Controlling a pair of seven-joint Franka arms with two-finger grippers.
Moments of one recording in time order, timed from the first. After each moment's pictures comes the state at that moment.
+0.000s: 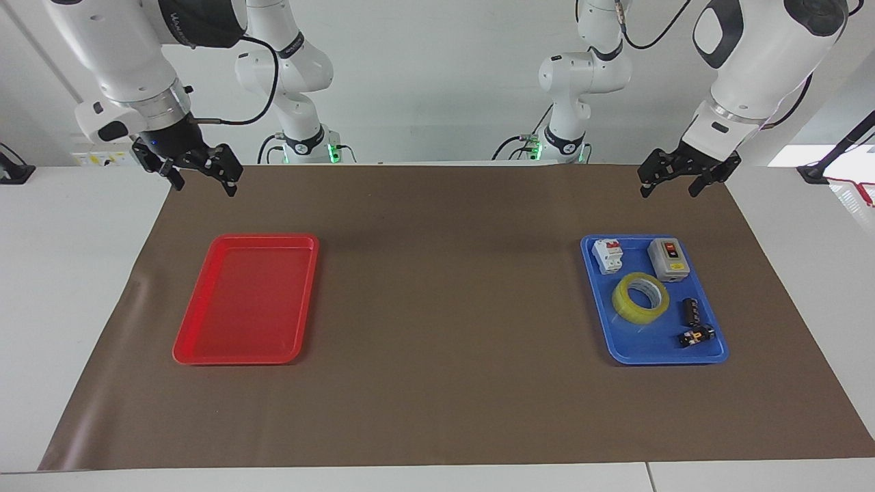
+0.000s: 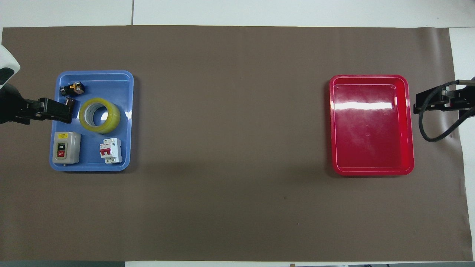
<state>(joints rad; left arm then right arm) -0.02 -0.03 -0.07 -1.65 -0.02 1.58 -0.02 0.03 -0.02 -0.04 -1.60 -0.03 1.55 0.15</state>
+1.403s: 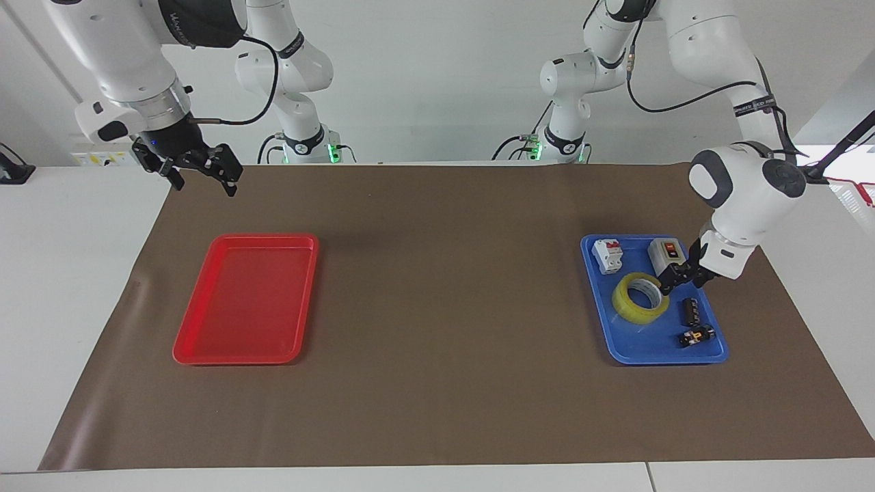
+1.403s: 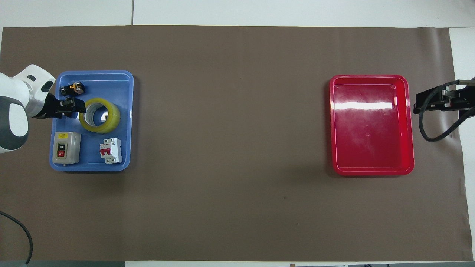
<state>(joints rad) 0.14 0.26 -0.05 -1.94 -0.02 2.24 -0.01 0.03 -0.02 -0.04 -1.60 -0.03 1.55 0.15</state>
